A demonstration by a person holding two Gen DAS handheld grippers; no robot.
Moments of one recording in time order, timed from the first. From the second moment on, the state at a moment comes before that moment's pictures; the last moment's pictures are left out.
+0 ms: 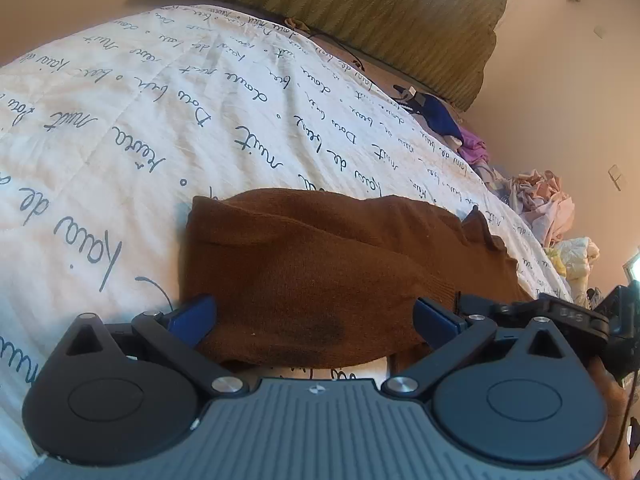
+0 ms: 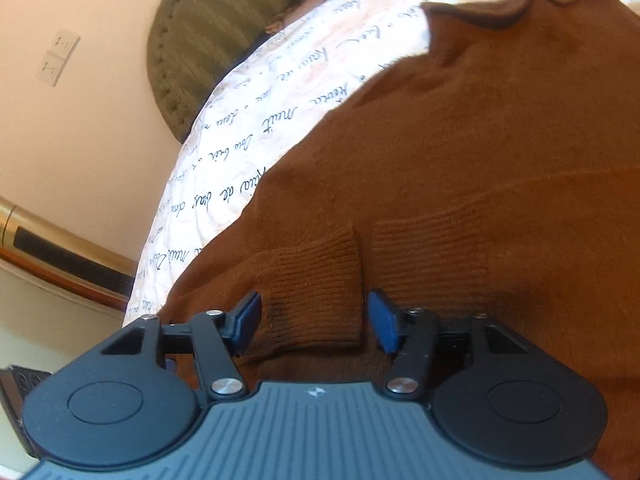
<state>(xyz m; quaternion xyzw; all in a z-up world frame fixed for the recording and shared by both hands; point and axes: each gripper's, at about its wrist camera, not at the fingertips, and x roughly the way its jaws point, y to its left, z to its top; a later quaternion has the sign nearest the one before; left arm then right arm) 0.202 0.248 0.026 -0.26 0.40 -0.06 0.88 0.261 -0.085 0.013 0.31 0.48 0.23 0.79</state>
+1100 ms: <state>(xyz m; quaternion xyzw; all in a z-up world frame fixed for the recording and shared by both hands) 0.193 0.272 0.030 -0.32 0.38 -0.05 0.86 0.255 -0.068 0.035 0.34 0.43 0.24 0.80</state>
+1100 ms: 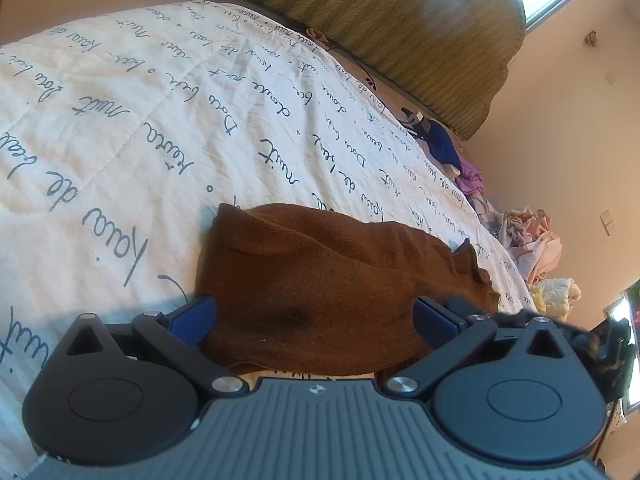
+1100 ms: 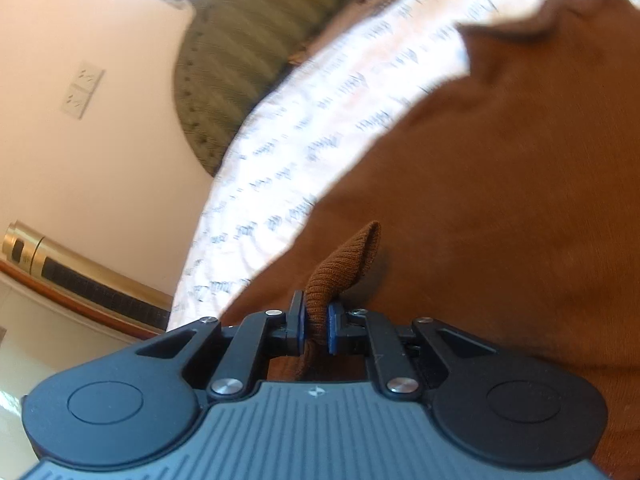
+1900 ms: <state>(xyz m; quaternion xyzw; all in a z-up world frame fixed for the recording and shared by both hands) 0.241 0.171 0.059 -0.30 0.38 -0.11 0.87 0.258 -0.181 0.150 0.29 0.33 0.19 0.88</state>
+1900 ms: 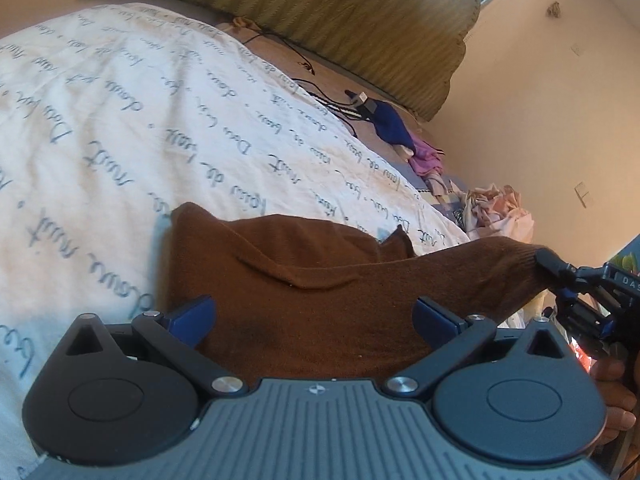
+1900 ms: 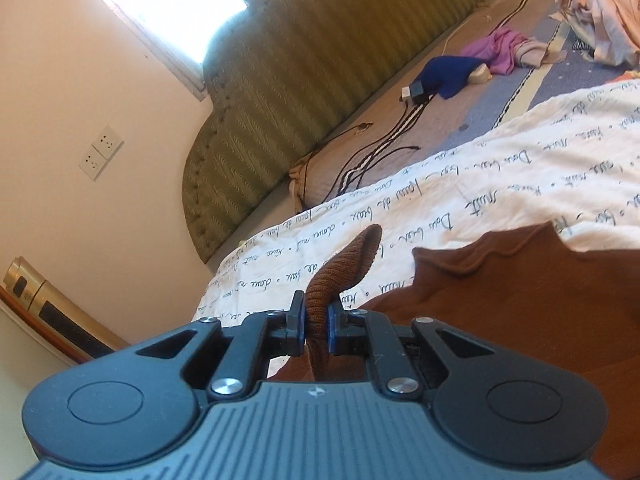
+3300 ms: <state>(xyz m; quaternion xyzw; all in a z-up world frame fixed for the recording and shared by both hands) 0.237 0.088 0.035 -0.13 0.43 -0.13 0.88 0.176 -0.328 0.042 0.17 0.35 0.04 0.92</state>
